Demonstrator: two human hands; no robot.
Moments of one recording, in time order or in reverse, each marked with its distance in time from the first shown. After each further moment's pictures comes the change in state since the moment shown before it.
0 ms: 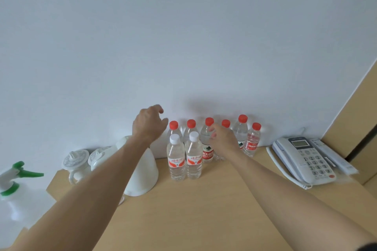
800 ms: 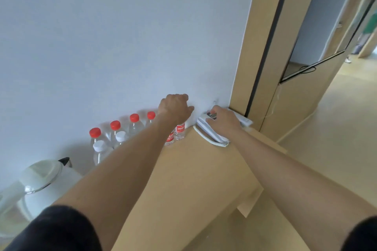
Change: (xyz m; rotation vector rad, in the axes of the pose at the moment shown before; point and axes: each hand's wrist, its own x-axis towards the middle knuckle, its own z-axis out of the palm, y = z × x) left_hand -0.047 0.221 0.098 0.185 -0.291 0.670; right_hand -0.109 0.094 -0.145 -0.206 0.270 0.371
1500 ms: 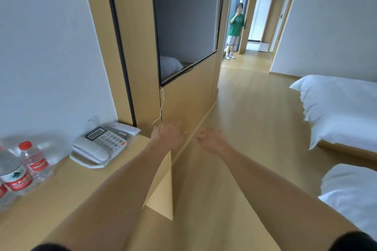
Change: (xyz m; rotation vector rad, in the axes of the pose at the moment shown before) left_hand -0.041 0.401 0.102 -0.045 -0.215 0.467; right_hand -0.148 0.333 -0.181 -0.030 0.047 0.463
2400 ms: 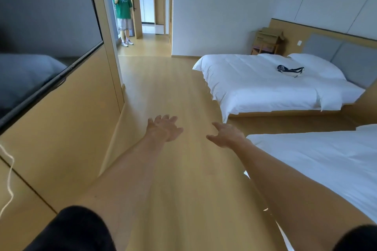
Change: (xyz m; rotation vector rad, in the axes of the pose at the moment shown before) left_hand 0.318 0.304 0.075 0.133 -0.344 0.483; right_hand 0.114 0.318 -0.175 -0.212 0.090 0.668
